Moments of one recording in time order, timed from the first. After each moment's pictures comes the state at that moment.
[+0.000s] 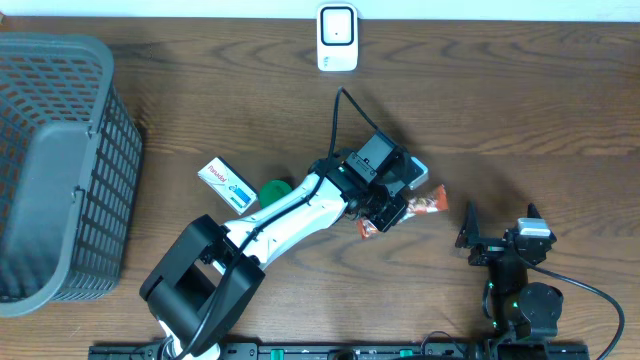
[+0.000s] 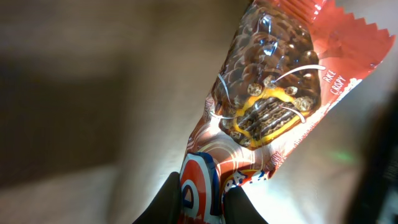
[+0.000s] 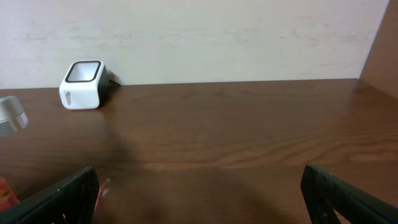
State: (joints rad) left arm -0.80 1.87 1.27 -0.48 0.43 -0.02; right arm 0.00 0.01 0.01 -0.07 0.04 0.04
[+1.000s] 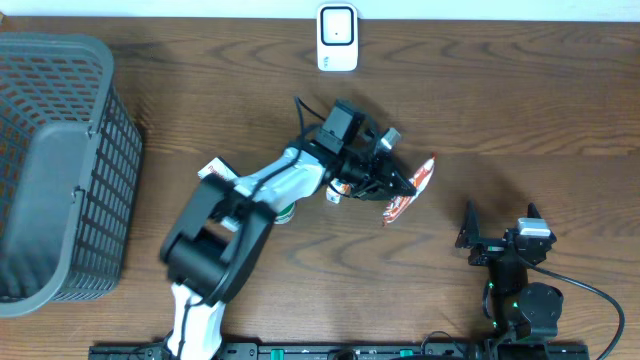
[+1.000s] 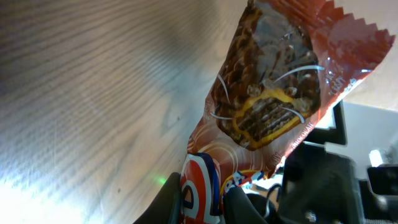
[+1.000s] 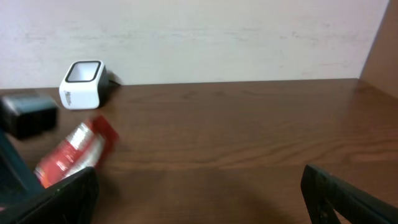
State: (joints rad) left arm -0.60 2.06 1.27 -0.11 1.08 -0.79; right arm 0.00 0.01 0.01 -0.07 0.04 0.04
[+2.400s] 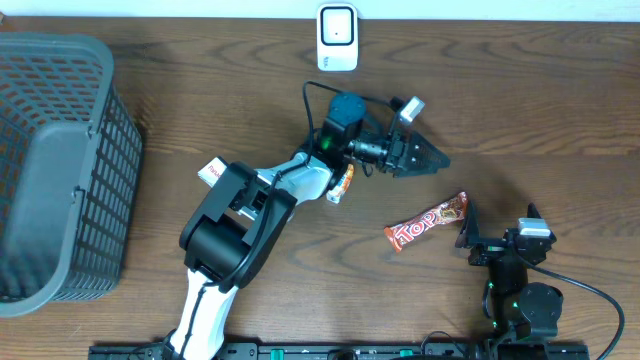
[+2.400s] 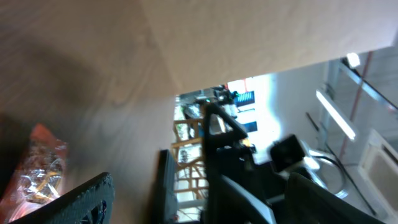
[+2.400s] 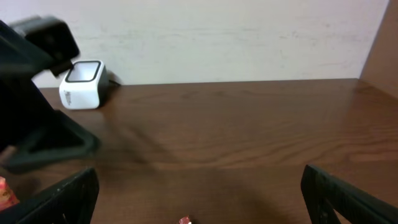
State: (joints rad) left arm -0.62 2.17 1.26 0.83 1.22 -1.22; right arm 0.00 0.01 0.01 -0.07 0.04 0.04
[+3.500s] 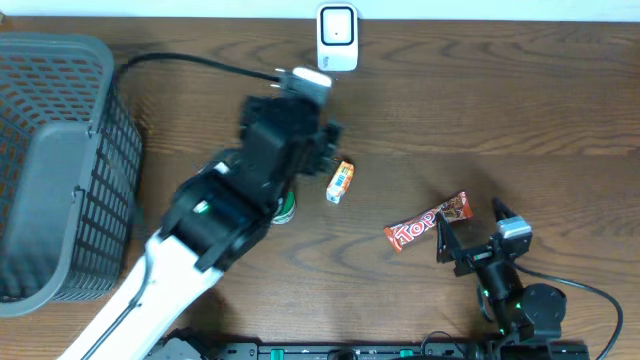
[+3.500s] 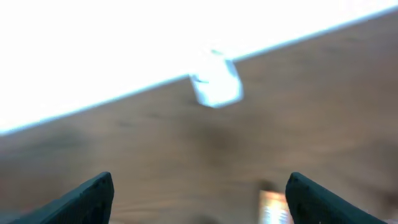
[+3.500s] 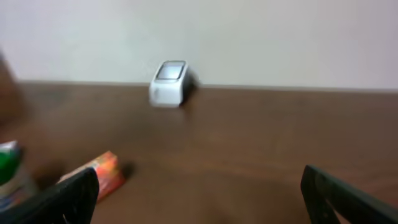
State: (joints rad) left arm -0.68 1.26 1.37 -0.67 -0.40 -0.08; right arm 0.00 0.01 0.05 -0.11 -0.30 0.11
